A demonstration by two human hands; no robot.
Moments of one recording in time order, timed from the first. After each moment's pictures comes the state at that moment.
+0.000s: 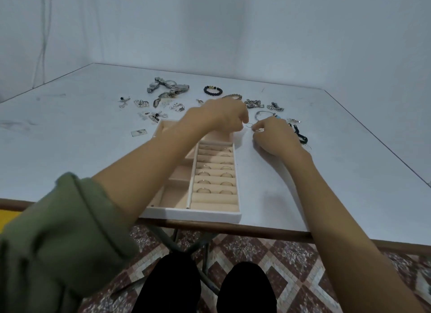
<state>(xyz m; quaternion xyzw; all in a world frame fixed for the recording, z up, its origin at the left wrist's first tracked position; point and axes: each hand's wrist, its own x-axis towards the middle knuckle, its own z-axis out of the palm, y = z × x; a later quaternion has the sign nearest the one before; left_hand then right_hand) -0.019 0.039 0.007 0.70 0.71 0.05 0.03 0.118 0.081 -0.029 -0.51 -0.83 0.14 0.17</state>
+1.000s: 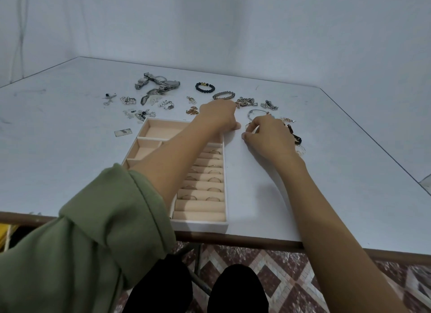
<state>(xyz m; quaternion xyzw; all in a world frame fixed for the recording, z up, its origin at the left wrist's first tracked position) -0.013 0.082 -0.023 0.61 0.79 0.11 0.03 0.122 0.089 -0.041 -0.51 -0.82 0.12 0.22</state>
